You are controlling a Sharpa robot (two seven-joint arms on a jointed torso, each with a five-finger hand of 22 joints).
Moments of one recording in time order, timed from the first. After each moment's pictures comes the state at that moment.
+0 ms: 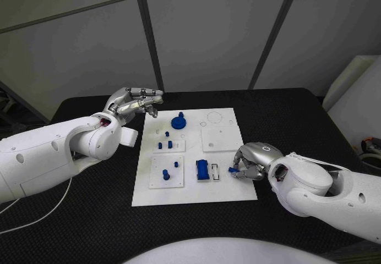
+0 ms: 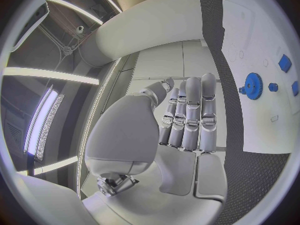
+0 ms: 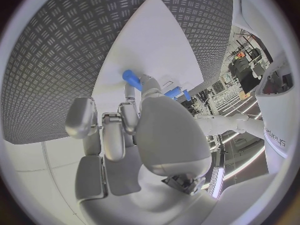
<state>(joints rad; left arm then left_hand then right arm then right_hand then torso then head) 1.14 -0.90 0.02 1.48 -0.11 -0.26 0.36 1.36 -0.14 0.44 -0.04 0.16 1.02 0.18 0.13 0.07 1.08 0.11 0.36 0.09 1.12 0.03 1.00 0.45 0.20 1.08 0.13 0.60 1.00 0.96 -0.98 -0.01 1.85 -1.76 -0.24 -0.52 1.48 -0.04 -0.12 0.21 0.54 1.05 0.09 0.23 0.36 1.38 0.02 1.24 1.31 1.46 -0.05 1.52 1.31 0.09 1.34 0.06 1.29 1.19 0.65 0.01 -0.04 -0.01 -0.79</state>
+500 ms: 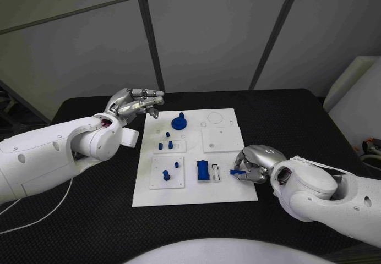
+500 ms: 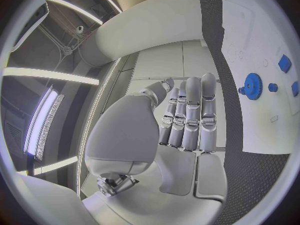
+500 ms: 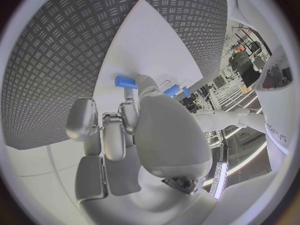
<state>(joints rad) 1.14 -0.90 0.02 1.48 -0.11 -0.26 0.36 1.36 -0.14 0.44 -0.04 0.16 1.02 0.18 0.13 0.07 1.08 0.11 0.36 0.09 1.12 0.03 1.00 0.45 0.20 1.08 0.13 0.60 1.00 0.95 -1.00 -0.02 1.88 -1.72 -0.28 -0.55 1.50 -0.05 -0.01 0.22 0.57 1.08 0.07 0.24 0.37 1.38 0.01 1.26 1.31 1.46 -0.06 1.53 1.31 0.09 1.35 0.05 1.30 1.22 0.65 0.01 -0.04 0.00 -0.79</state>
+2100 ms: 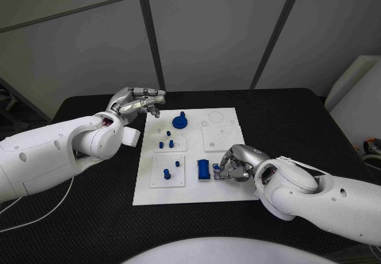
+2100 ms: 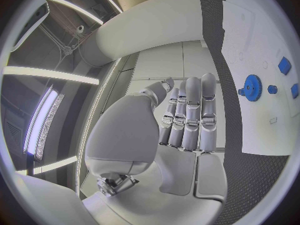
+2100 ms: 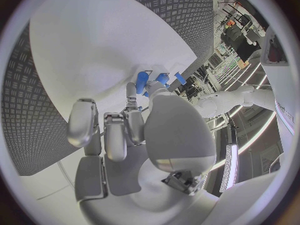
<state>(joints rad) 1.14 -0.90 0.02 1.48 -0.11 -0.26 0.36 1.36 -0.14 0.44 -0.04 0.16 1.02 0.18 0.13 0.07 1.08 0.11 0.36 0.09 1.12 0.03 1.00 0.45 0.20 1.08 0.13 0.60 1.00 0.95 -0.88 -0.02 1.84 -1.53 -0.39 -0.58 1.30 -0.08 0.08 0.29 0.57 1.11 0.05 0.30 0.43 1.46 -0.03 1.33 1.31 1.47 -0.08 1.54 1.31 0.09 1.37 0.03 1.33 1.26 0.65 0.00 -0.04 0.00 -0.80</state>
